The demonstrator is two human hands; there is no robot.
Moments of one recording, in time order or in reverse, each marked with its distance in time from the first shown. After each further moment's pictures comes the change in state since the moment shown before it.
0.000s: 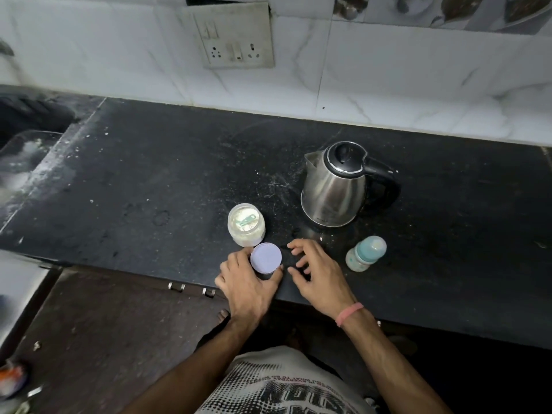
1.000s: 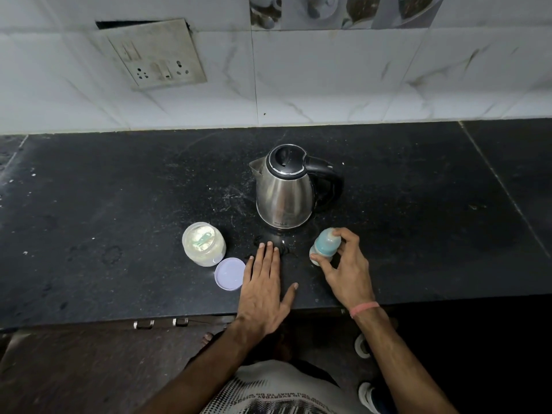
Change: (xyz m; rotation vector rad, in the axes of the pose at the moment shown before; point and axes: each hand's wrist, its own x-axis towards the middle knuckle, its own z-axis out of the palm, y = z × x) left_hand -0.013 0.044 0.048 0.408 -0.224 0.800; right_hand -0.043 0.060 -0.066 0.017 0.530 0.179
